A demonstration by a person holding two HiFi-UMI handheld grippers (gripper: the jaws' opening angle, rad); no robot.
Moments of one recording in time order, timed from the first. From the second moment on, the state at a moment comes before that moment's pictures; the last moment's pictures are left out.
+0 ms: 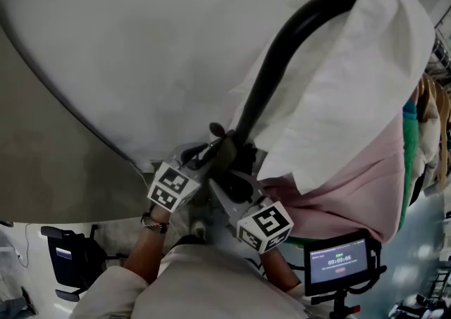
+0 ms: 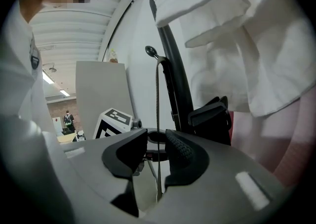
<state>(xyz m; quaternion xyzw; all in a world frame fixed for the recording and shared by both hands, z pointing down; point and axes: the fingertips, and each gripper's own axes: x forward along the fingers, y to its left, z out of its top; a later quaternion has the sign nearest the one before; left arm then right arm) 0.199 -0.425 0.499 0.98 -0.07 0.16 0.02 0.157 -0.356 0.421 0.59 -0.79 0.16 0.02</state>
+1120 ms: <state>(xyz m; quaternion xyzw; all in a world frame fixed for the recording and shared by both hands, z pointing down) 0.196 -0.423 0.493 0.98 -0.06 0.19 0.04 0.153 -0.356 0.401 0.60 -0.79 0.14 0.04</state>
